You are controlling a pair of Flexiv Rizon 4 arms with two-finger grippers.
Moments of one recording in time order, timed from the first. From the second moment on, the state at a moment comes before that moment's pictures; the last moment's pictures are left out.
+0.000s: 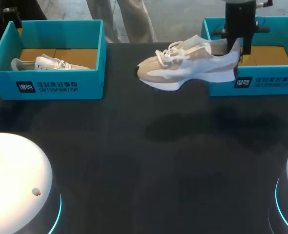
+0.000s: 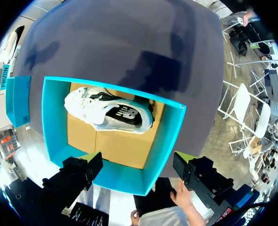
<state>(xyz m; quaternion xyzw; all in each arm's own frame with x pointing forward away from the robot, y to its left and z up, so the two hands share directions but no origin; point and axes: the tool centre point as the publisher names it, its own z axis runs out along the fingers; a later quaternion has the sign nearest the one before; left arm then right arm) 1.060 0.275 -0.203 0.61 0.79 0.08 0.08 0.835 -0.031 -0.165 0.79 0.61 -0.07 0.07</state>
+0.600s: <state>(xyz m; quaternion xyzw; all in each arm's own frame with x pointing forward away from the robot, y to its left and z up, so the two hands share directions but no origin) 1.060 0.275 -0.203 0.61 0.79 0.08 0.08 0.773 -0.003 -0.188 0.81 0.58 -0.08 0.06</state>
